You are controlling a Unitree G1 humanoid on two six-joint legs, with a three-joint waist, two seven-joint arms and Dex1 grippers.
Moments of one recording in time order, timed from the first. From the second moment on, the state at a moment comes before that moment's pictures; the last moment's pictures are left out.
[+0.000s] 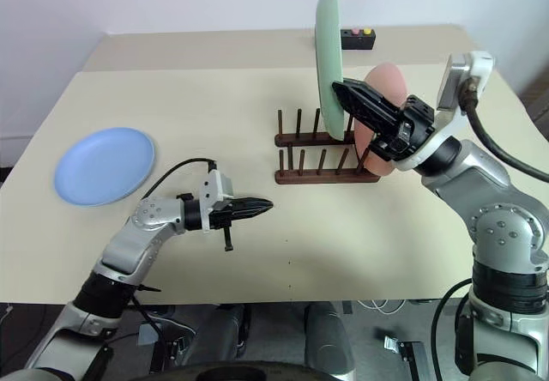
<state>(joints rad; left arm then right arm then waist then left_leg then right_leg) -0.30 0.43 -0.22 -0.09 -0.27 0.20 -0.99 -0.40 -0.68 -0.29 -0.35 1.28 0.65 0.56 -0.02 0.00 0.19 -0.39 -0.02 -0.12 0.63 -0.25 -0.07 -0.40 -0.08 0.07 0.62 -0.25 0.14</state>
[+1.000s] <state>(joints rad) -0.29 0.41 -0.22 -0.09 -0.27 0.20 -0.99 -0.36 -0.59 -0.30 -0.26 1.20 0.69 0.60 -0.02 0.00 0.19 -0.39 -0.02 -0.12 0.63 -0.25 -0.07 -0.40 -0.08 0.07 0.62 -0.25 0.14</state>
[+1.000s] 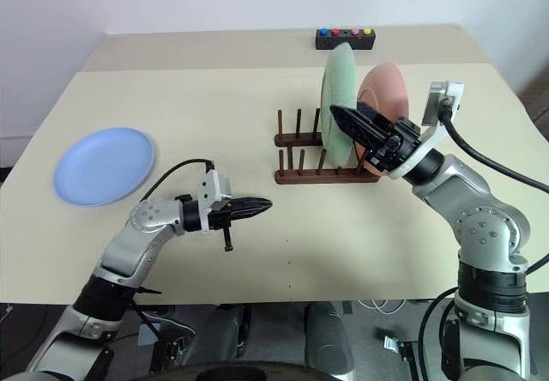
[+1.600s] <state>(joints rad) -0.29 0.41 -0.23 -0.09 -0.26 0.19 -0.99 -0.36 -0.63 -0.32 -0.30 1.06 0.67 0.57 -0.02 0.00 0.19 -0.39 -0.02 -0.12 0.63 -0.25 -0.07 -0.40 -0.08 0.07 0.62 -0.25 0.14</state>
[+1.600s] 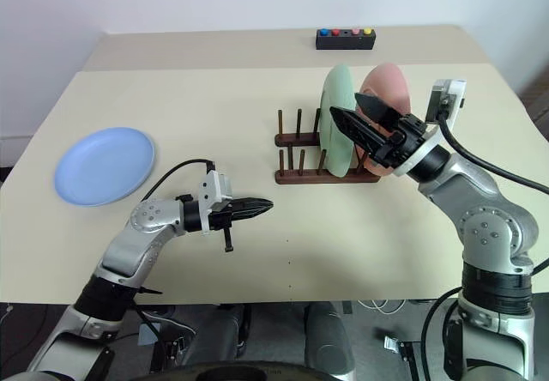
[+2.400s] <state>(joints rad) -0.41 0.54 0.10 -0.03 -0.33 0.36 -0.78 -0.46 -0.83 0.02 -0.55 0.48 0.41 0.73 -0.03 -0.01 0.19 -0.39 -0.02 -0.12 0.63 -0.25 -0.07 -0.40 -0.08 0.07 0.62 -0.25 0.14</state>
